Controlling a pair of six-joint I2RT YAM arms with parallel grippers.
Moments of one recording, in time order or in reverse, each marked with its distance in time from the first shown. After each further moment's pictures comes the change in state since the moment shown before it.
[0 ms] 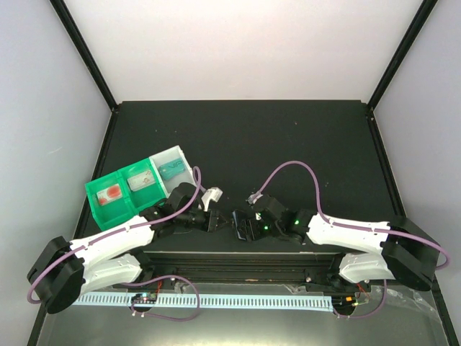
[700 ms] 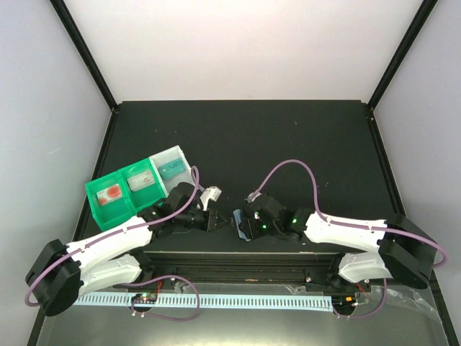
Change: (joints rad) left arm 0.000 -0.019 0.011 -0.026 -0.017 0.001; right arm 0.000 0.030 0.025 -0.011 0.017 0.001
